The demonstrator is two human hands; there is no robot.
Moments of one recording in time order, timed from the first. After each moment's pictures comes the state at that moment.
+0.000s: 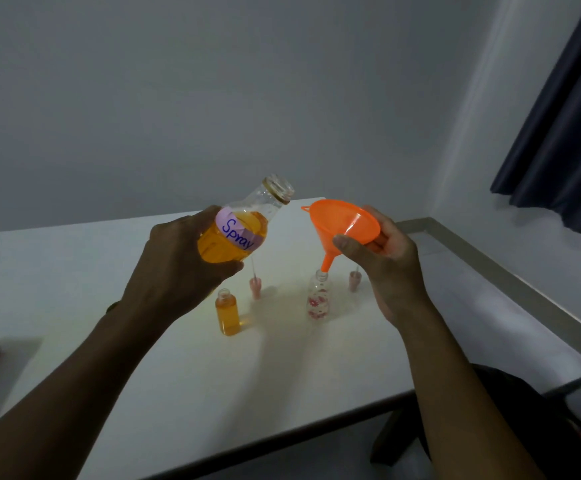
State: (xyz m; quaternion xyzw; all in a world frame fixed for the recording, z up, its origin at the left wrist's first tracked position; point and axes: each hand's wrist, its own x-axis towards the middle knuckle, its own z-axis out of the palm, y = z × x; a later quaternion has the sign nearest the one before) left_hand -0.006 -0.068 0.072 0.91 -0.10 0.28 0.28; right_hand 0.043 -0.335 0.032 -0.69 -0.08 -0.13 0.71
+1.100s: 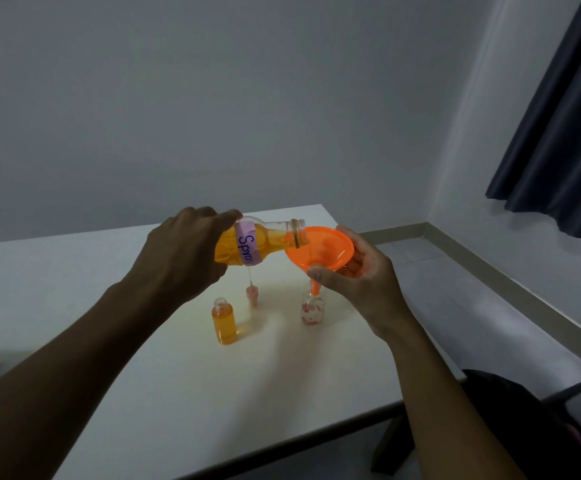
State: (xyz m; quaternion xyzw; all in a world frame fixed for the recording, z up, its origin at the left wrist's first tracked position) left_hand 0.021 -0.066 0.087 0.96 -0.15 0.25 0.05; right_hand 0.045 -0.331 0.014 -0.73 -0.13 -0.07 0.67
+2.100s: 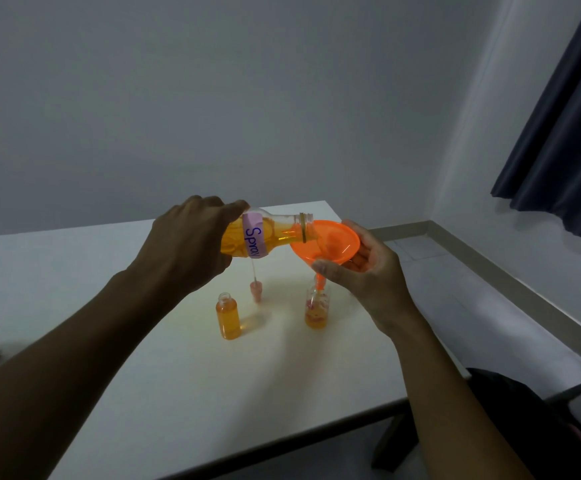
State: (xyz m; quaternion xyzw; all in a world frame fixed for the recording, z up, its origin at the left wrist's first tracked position) left_hand 0.025 -0.065 0.091 0.95 -0.16 0.26 0.03; right_hand 0.048 -0.329 0.015 -0.74 -0.13 -0.08 0.66
